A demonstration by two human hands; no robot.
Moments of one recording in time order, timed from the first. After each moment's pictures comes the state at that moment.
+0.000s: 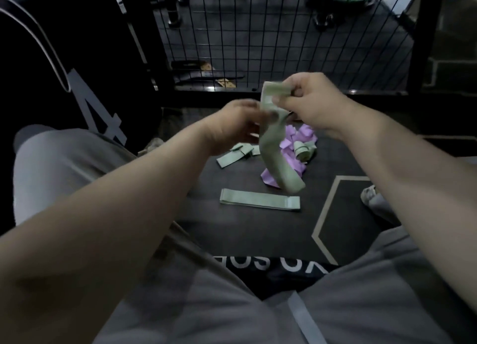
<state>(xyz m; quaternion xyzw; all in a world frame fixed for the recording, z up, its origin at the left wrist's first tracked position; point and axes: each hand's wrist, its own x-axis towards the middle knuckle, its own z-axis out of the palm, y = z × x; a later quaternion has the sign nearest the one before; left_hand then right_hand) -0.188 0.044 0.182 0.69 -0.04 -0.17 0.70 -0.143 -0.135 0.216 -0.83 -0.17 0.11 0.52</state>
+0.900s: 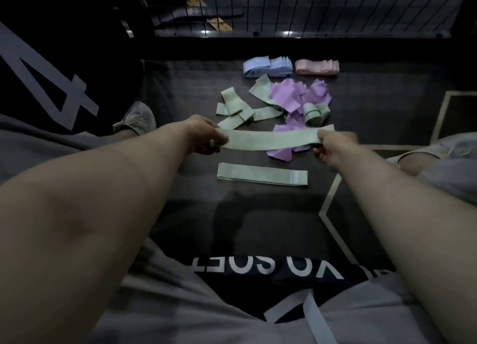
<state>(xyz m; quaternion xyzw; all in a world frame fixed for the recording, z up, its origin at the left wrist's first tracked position) -0.131 0.120 0.026 0.76 0.26 -0.30 0.51 -0.100 -0.180 0.005 -0.70 0.40 0.15 0.57</state>
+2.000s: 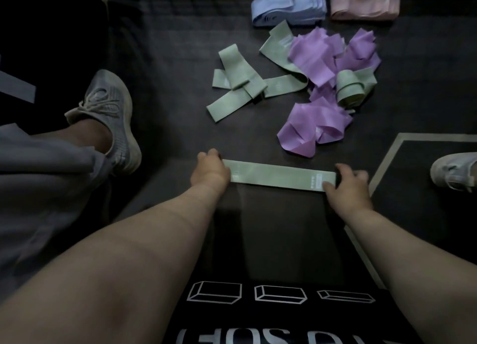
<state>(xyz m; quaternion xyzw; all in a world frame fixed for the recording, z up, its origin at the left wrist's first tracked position) -0.139 0.086 -0.163 0.87 0.34 -0.28 0.22 -0.133 -0.216 -0.155 -0.93 0.18 0.25 0.21</state>
